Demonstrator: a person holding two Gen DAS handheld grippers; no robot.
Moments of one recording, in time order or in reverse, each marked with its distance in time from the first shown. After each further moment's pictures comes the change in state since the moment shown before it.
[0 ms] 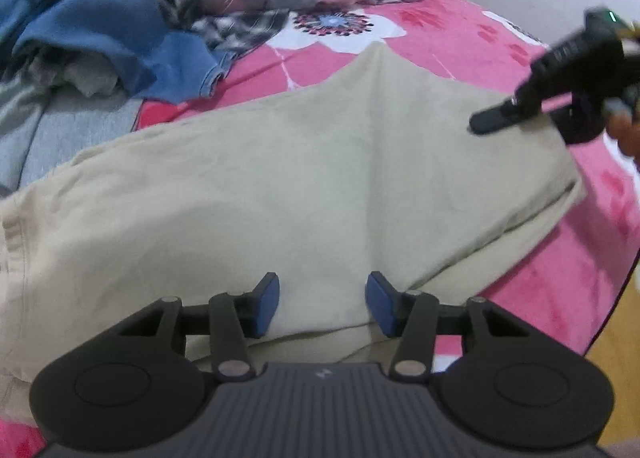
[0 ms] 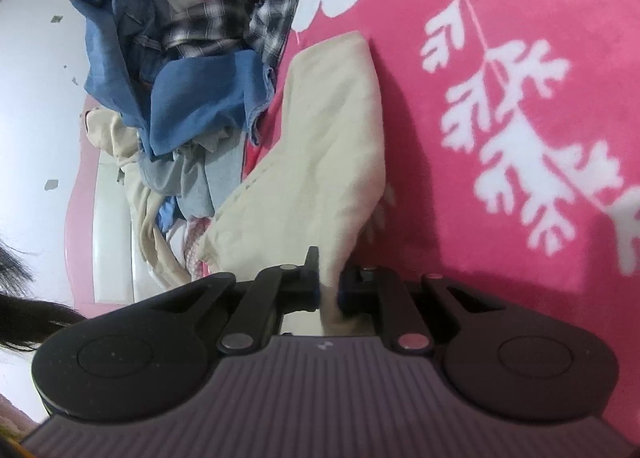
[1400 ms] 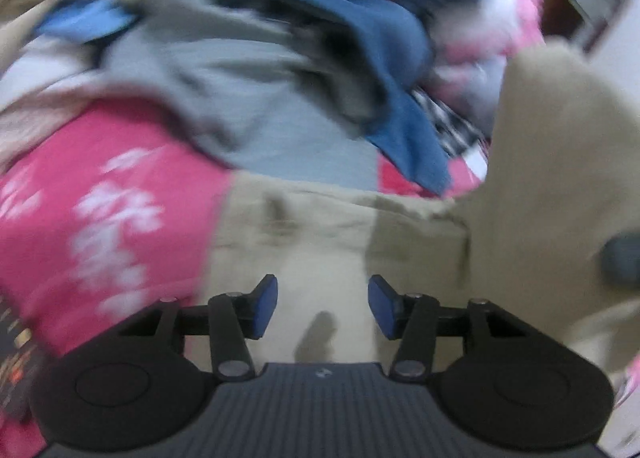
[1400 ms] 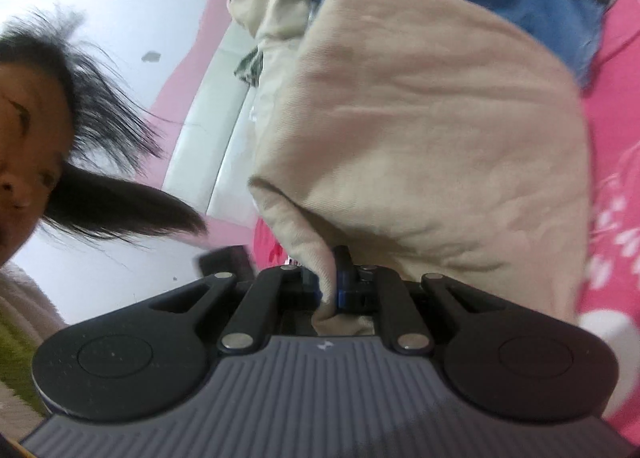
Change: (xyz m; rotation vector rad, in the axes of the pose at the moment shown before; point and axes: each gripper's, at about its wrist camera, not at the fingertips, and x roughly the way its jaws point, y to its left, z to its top) left arm -0.086 0.227 -0.023 -0.636 -0.105 -0.003; right arm 0.144 0.228 -0.071 -0.363 0.164 0.223
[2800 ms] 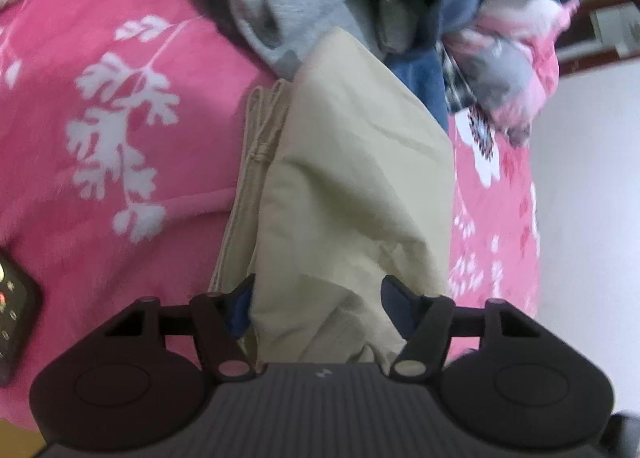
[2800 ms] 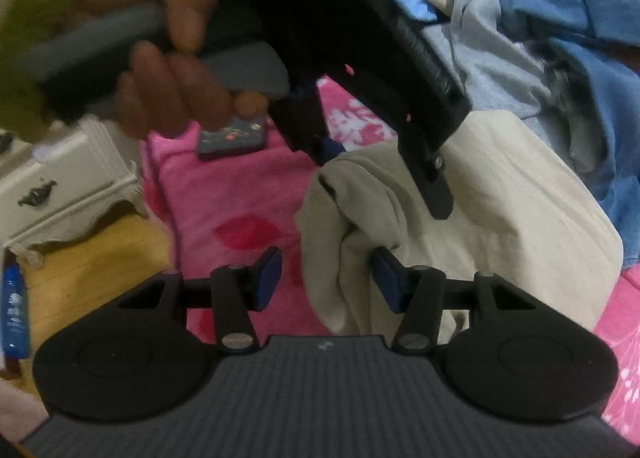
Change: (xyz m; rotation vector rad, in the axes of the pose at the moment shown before) left arm 0.035 0.056 0.018 -0.161 0.376 -0.244; right arm 0.132 0.082 -0.141 -0.976 0.239 -0.542
